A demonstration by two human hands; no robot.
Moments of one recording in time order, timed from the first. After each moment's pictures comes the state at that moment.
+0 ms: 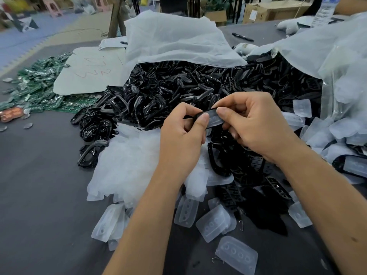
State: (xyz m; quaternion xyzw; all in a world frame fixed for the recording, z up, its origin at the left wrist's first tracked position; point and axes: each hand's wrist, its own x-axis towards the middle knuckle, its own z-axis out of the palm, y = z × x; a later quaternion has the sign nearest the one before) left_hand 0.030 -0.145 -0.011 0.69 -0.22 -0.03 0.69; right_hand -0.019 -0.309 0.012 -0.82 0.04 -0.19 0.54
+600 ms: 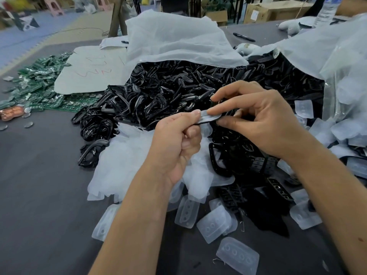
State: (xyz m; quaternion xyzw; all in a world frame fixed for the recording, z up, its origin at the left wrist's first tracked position) left_hand 0.033 -0.131 0.009 0.51 -0.10 -0.28 0.81; right_hand -0.025 -0.321 0.021 -0.86 -0.12 -0.21 0.45
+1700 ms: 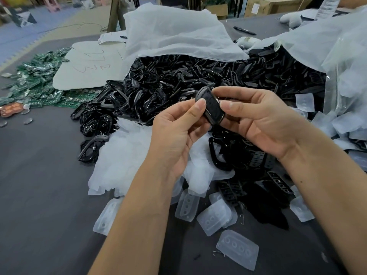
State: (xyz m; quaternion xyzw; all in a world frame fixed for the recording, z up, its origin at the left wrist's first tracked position) left_hand 0.026 -0.138 0.005 0.50 -0.11 -0.19 0.84; right_hand -0.025 -0.311 0.022 -0.56 0.02 -0.04 0.83
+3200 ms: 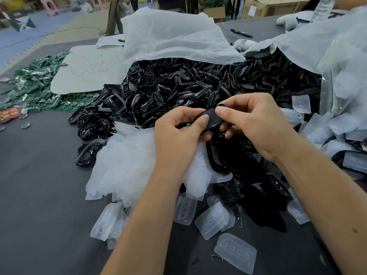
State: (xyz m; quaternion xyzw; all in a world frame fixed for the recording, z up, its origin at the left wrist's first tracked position) left_hand 0.026 -0.149 -0.015 0.63 -0.16 -0.05 0.76; right_hand -0.021 -0.308 0.009 -0.74 0.07 -0.16 0.64
